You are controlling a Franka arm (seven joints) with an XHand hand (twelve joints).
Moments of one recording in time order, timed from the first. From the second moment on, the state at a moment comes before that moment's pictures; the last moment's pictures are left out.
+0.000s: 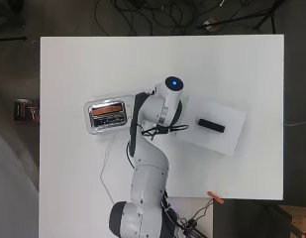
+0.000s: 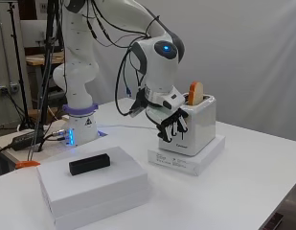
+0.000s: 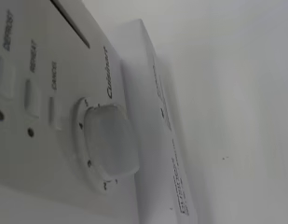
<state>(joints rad) 0.38 0.19 -0.51 -2.06 0.24 1.81 -1.15</state>
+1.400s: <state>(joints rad) 0.26 -0.05 -0.37 -2.03 0.21 1.78 -1.00</state>
